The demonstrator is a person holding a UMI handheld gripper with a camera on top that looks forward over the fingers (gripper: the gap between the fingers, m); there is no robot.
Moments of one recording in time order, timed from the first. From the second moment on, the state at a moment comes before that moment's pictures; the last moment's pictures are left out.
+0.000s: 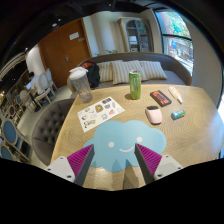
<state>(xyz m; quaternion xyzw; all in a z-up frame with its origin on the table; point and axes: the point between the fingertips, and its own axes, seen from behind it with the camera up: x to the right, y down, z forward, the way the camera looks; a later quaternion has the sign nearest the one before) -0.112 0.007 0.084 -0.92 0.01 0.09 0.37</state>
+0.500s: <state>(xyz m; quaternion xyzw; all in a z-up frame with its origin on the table) -0.009 0.092 0.035 -0.92 -0.02 0.04 0.40</state>
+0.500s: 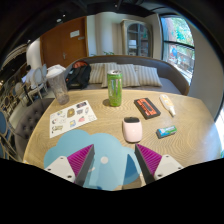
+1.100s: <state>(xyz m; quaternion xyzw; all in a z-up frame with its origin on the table) 0.048 0.200 -0.013 -0.89 -0.05 0.04 0.45</state>
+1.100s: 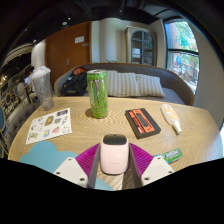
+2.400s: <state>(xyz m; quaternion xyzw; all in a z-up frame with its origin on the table) -0.079 0.059 0.000 -0.92 0.02 0.03 0.38</state>
